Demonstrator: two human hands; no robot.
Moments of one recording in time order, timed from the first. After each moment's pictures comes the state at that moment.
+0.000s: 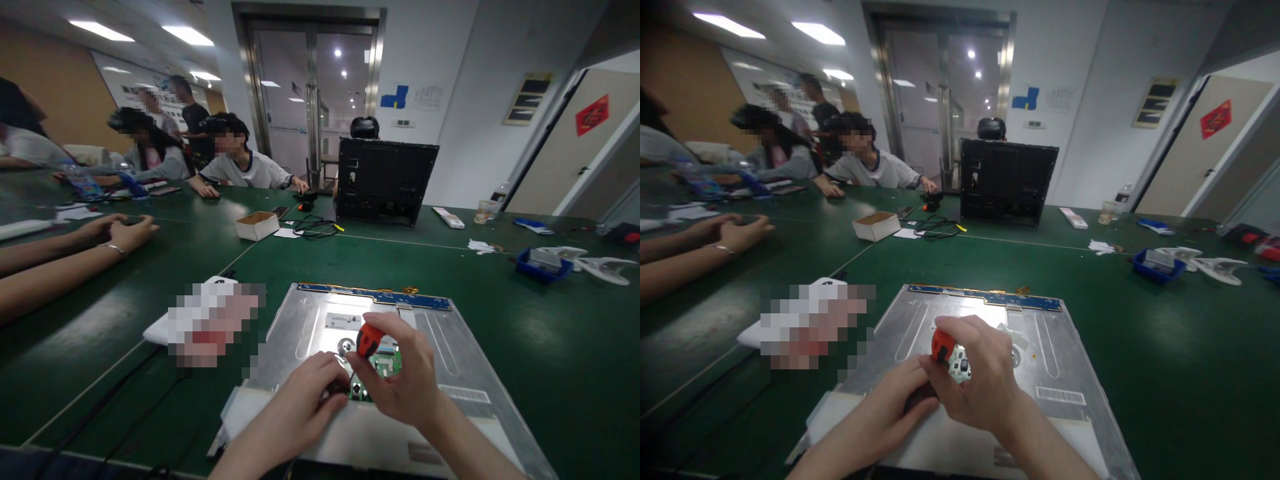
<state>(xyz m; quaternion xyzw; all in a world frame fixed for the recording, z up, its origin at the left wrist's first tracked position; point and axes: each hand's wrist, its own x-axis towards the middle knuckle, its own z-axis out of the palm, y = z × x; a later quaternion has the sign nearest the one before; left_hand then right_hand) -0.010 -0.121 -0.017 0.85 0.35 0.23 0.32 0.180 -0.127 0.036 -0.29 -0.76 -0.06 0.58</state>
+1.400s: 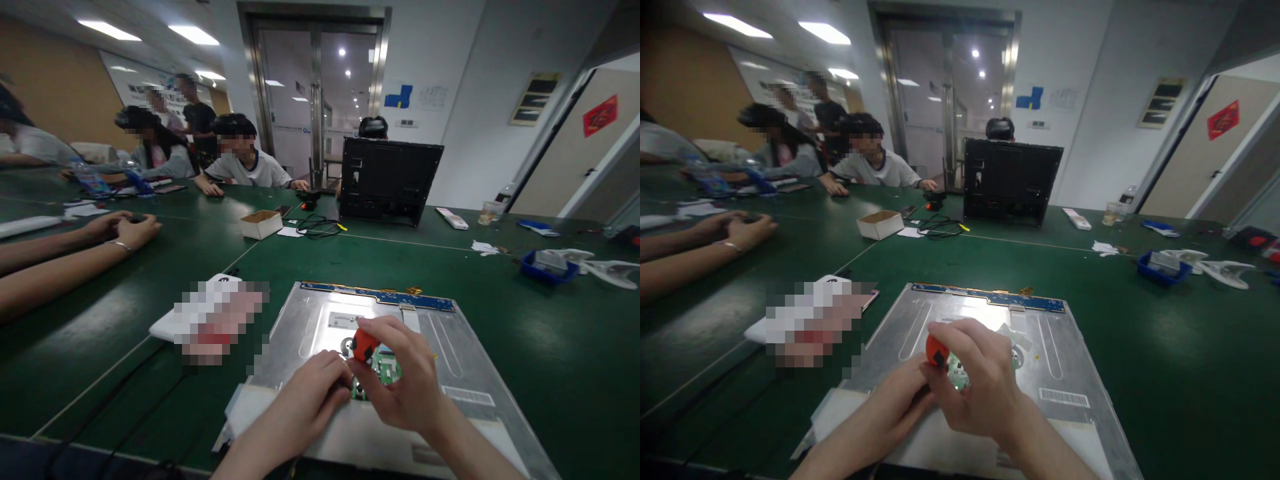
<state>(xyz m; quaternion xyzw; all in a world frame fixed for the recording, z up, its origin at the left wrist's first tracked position) -0.009 -0.119 -0.024 0.85 0.34 0.26 0.31 0.178 -0.128 0.037 -0.26 -0.78 -0.02 0.57</state>
